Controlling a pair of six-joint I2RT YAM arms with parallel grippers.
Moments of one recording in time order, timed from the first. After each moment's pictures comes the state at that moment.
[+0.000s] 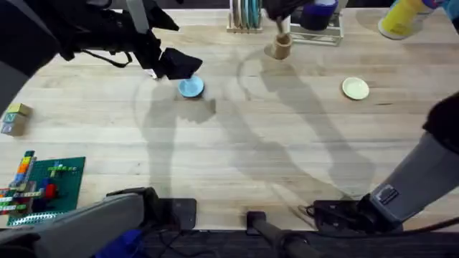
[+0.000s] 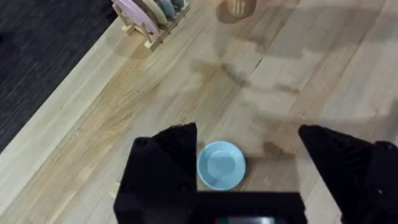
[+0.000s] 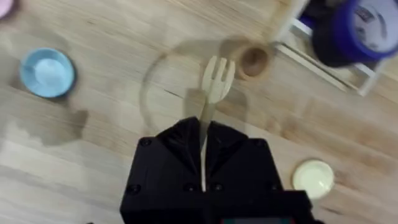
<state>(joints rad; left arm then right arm) 0.12 1.34 1.13 -0.72 0.74 0.88 0.47 1.96 2.13 -1.29 0.13 0.04</state>
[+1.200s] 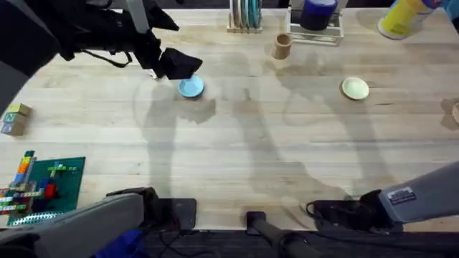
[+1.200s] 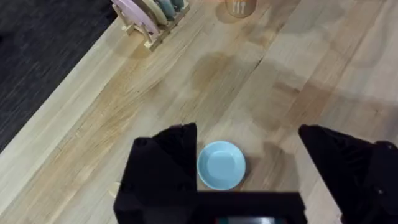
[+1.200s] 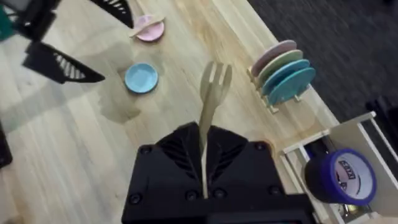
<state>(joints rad) 0.12 1.34 1.13 -0.72 0.74 0.88 0.17 1.75 2.12 -1.24 -0.63 -0.69</state>
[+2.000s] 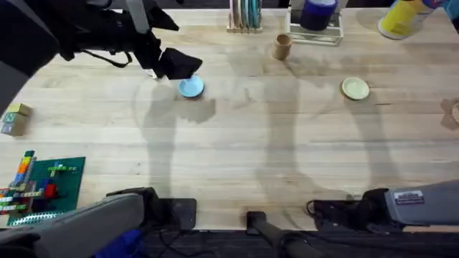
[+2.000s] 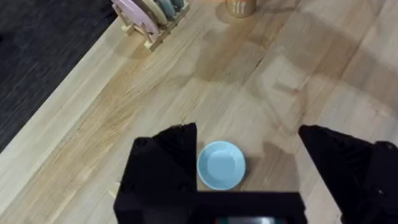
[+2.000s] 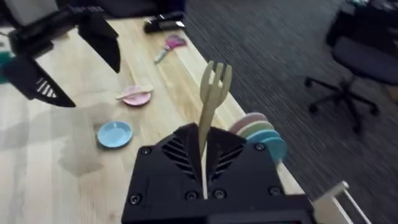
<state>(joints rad) 0.12 1.34 1.13 -0.72 0.74 0.88 -0.05 1.62 1.44 -0.26 -1.12 -0.59</state>
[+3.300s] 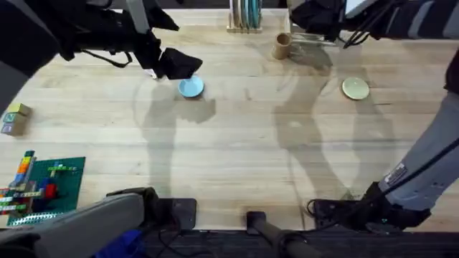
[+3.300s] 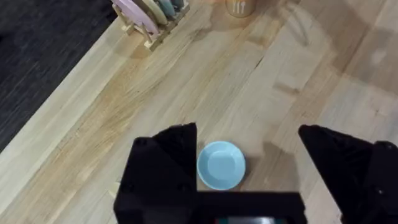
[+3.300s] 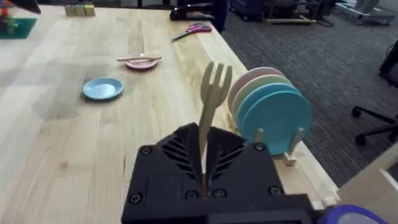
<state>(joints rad) 0.12 1.34 1.13 -0.72 0.74 0.88 -0.13 2.16 1.44 0.18 -1.42 -0.70</state>
